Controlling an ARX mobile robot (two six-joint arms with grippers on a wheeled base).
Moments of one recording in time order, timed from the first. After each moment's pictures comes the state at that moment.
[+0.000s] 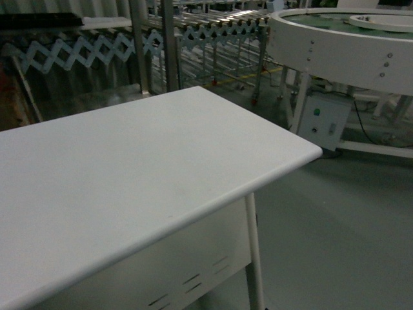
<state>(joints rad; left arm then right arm) 0.00 0.01 0.01 0.00 0.00 0.00 0.11 0.73 0.24 0.41 0.07 -0.08</state>
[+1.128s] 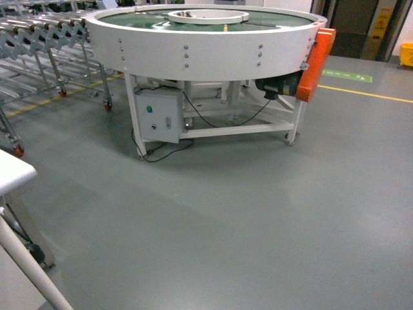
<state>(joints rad) 0.00 0.01 0.01 0.00 0.00 0.00 0.11 0.73 0.24 0.41 0.07 -0.08</state>
